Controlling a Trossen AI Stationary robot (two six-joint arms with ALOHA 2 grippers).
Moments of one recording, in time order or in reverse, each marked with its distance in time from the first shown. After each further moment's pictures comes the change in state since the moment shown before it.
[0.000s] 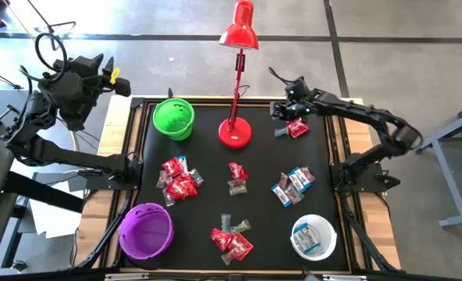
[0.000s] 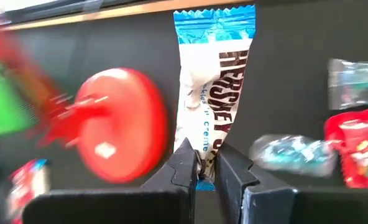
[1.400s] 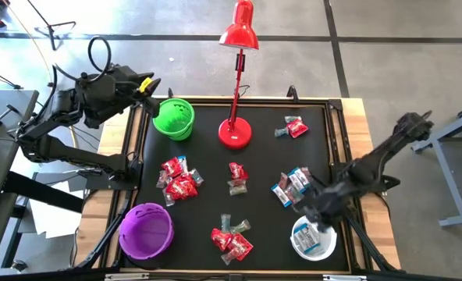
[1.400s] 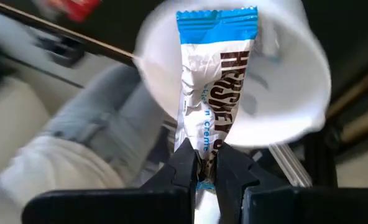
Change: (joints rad) left arm -0.003 0.122 -0.001 -0.006 0.499 -0.114; right arm 1.414 -0.325 0.001 -0.355 -0.129 1.243
